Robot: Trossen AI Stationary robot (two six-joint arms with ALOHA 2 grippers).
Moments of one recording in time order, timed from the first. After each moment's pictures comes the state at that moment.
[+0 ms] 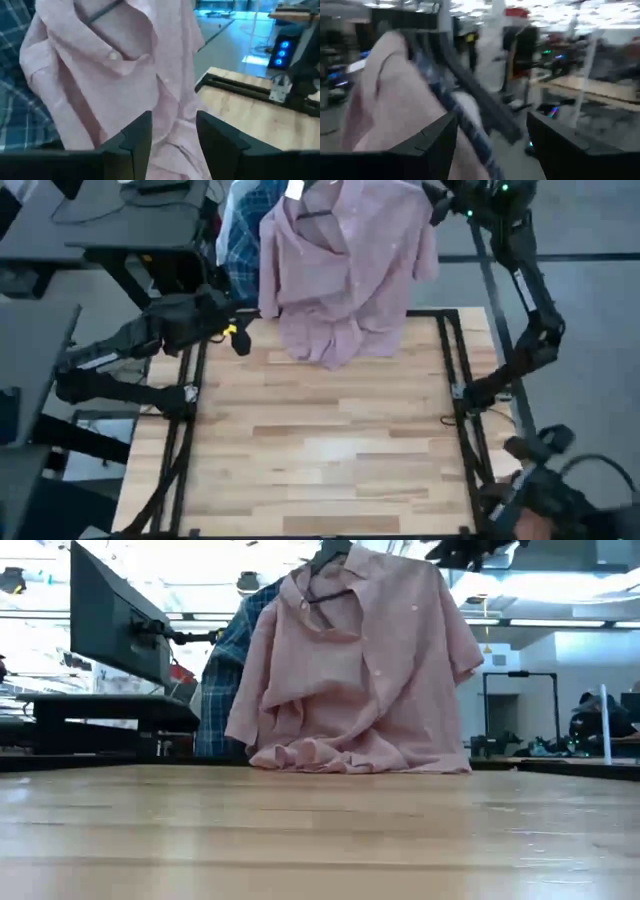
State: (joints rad) left arm 0.22 0.98 1.27 -0.51 -0.46 0.00; right arm -1.27 1.54 1.83 -0.25 -0.53 -0.09
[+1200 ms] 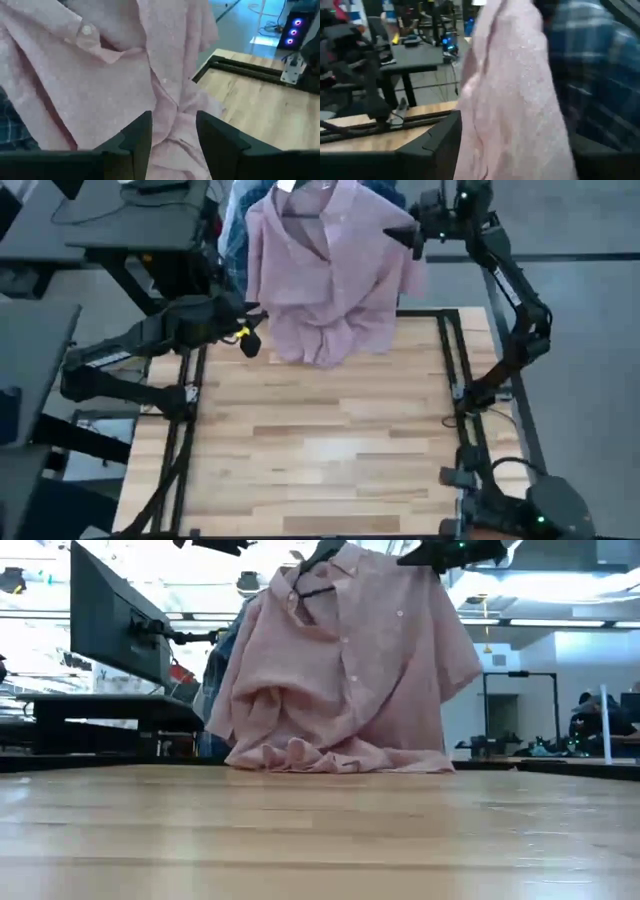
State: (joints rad) left arm 0.23 1.02 1.27 -0.55 -0.47 0.00; right arm -1.08 1.59 1.82 -0.41 -0.86 -0.20
